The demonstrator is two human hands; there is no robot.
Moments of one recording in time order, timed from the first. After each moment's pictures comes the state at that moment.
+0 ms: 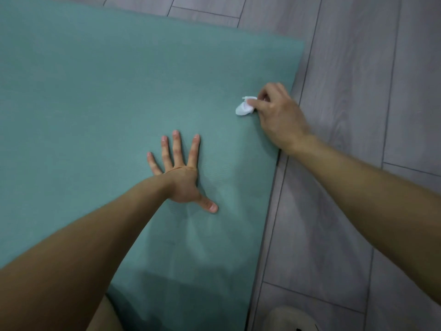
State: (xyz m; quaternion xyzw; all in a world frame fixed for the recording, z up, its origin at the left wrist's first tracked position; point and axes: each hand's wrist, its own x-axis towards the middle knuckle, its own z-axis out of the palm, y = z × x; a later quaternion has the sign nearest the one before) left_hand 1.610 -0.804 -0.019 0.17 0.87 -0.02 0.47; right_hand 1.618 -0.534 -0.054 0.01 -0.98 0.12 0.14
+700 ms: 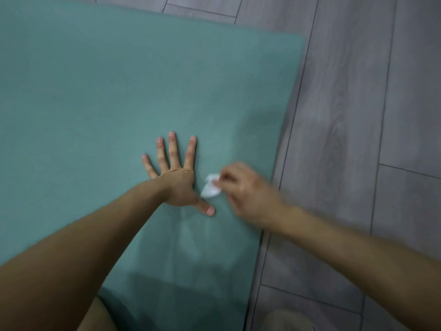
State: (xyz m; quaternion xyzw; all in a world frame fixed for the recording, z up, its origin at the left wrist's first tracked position) left_hand 1.610 -0.803 -0.019 0.17 0.87 -0.03 0.47; right_hand 1.728 -0.631 -0.048 0.16 -0.95 0.28 0.05
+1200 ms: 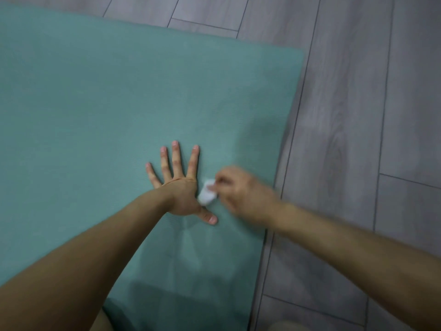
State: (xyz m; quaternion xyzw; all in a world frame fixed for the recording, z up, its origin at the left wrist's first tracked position) left_hand 1.611 -0.804 -0.022 0.17 0.87 -0.03 0.46; right_hand 1.703 -0.630 -0.054 0.19 -0.94 0.28 0.04
